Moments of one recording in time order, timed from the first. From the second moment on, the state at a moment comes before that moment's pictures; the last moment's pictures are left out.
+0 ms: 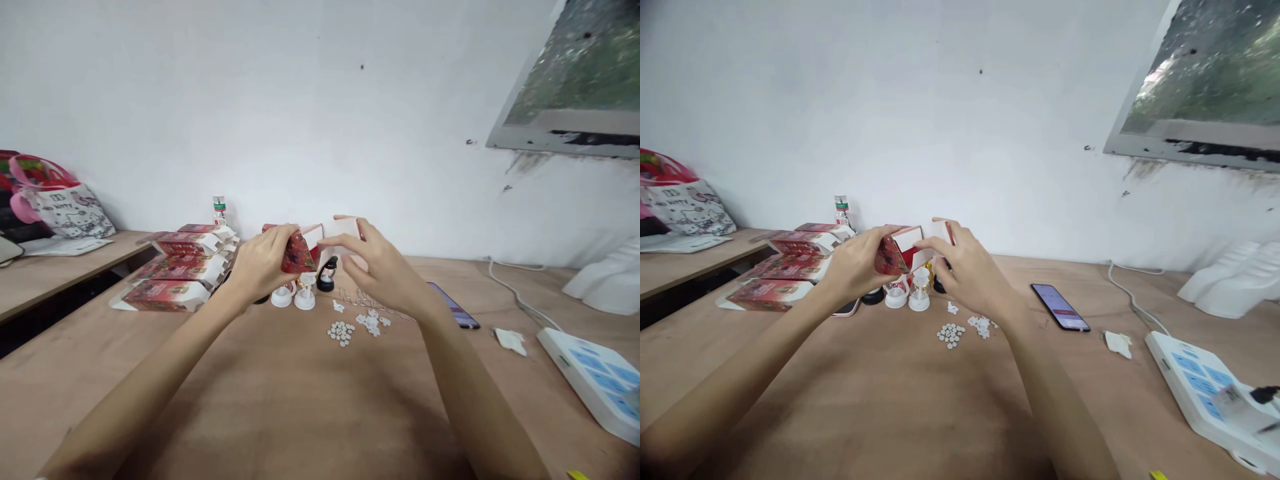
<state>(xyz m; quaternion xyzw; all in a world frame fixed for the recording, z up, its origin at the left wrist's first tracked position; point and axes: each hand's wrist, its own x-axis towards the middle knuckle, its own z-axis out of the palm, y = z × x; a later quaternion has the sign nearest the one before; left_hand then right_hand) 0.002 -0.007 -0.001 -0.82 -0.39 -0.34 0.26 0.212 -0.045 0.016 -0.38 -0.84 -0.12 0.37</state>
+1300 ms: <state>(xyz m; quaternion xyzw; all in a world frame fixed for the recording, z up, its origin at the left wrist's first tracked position) -0.030 -0.001 0.018 -0.75 -0.47 -0.41 0.23 0.239 -0.030 0.025 -0.36 -0.59 0.17 0.70</state>
